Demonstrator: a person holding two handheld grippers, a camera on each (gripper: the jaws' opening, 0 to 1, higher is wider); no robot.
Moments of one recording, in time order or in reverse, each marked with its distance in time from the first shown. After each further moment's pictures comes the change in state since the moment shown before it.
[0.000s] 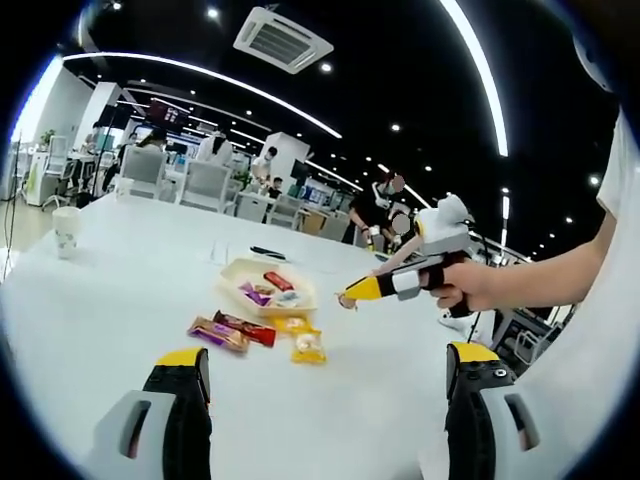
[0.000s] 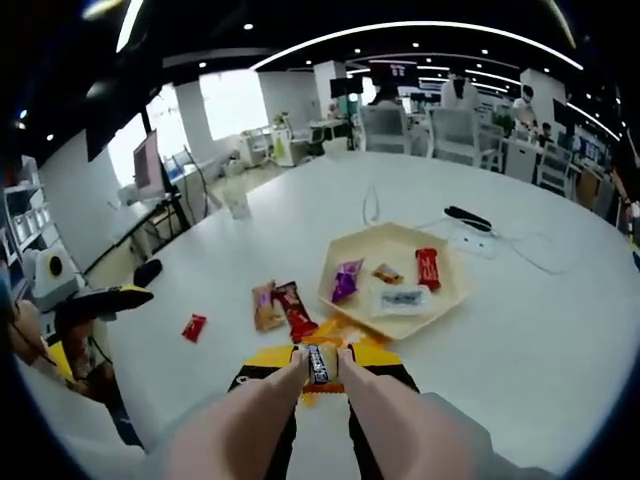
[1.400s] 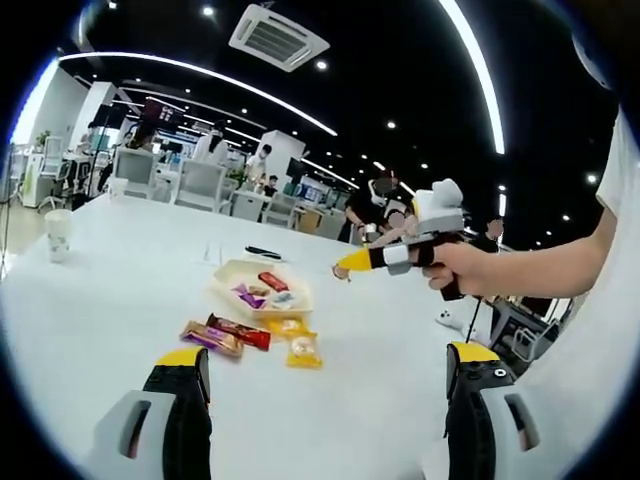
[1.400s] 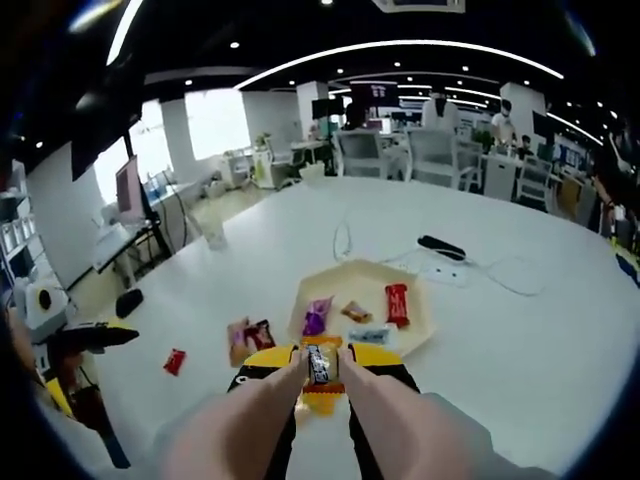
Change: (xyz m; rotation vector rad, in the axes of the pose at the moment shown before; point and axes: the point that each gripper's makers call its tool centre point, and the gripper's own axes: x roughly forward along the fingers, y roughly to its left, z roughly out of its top) left arm 0.008 -0.004 0.001 0.007 0.010 -0.017; right arm -0.007 -0.029 0.043 0.017 -0.097 -0.090
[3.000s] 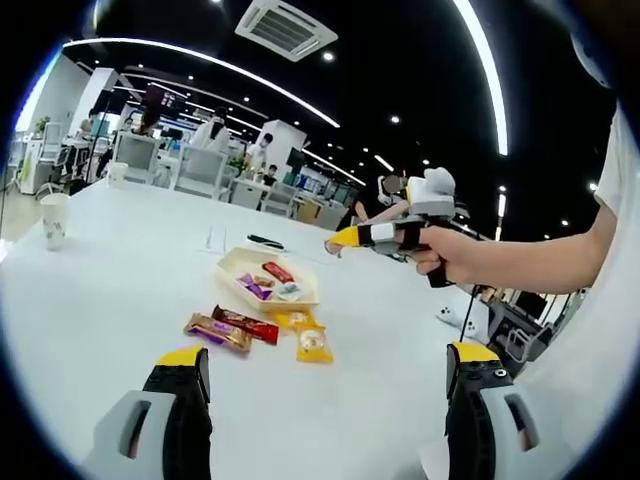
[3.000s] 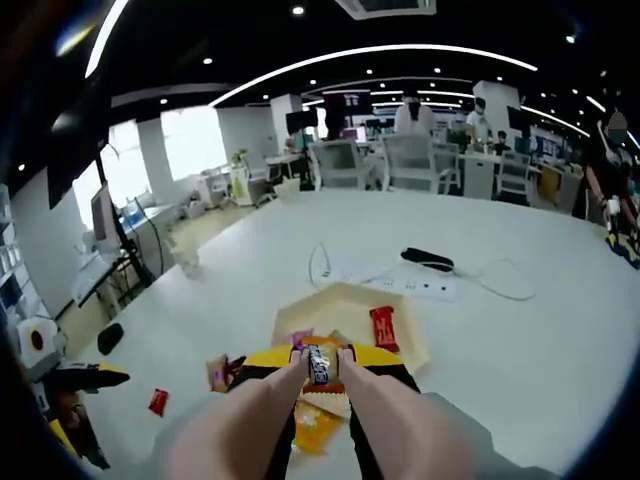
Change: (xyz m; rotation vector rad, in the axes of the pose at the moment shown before) left arm 0.010 0.021 -0.005 -0.039 0.045 -0.020; right arm 0.032 -0.022 0.025 0.082 -0.054 -0.080
